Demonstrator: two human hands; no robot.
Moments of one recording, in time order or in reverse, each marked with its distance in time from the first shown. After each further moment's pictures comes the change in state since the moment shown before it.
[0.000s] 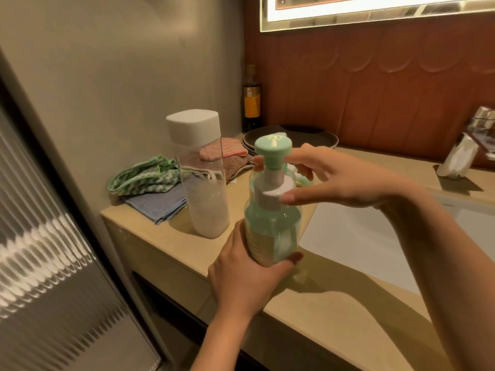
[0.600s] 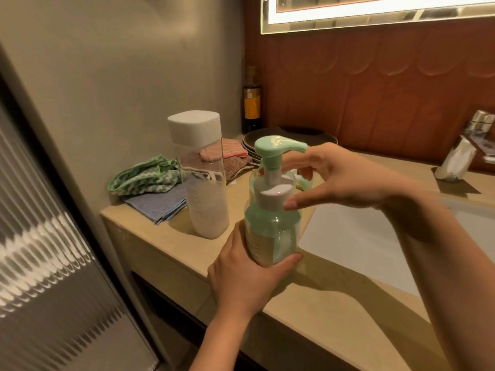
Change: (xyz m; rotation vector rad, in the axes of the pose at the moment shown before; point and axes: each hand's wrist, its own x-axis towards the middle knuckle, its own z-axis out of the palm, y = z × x) left_hand -0.001 0.000 0.002 0.010 0.017 0.021; right_hand 0.004 0.013 0.000 0.026 0.049 -0.036
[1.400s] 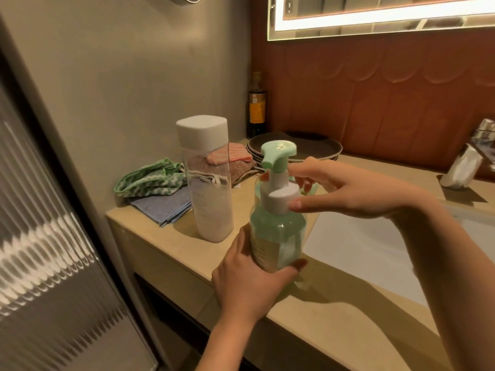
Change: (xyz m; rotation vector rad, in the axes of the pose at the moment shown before) left_hand 0.001 0.001 -0.004 -0.018 -0.044 -0.050; right_hand -0.002 -0.008 0.001 -0.060 -0.109 0.065
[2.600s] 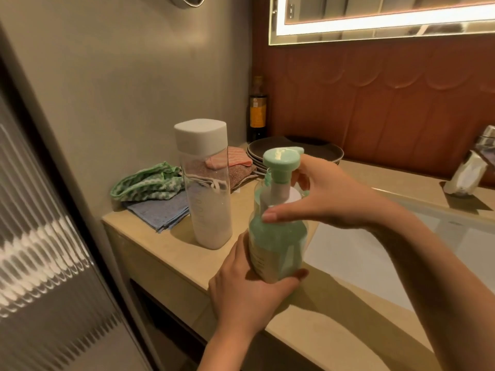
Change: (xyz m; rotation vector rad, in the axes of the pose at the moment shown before) left_hand 0.001 -0.001 0.001 -0.054 -0.003 -0.021; right_hand 0.021 0.004 0.016 0.015 0.264 0.092
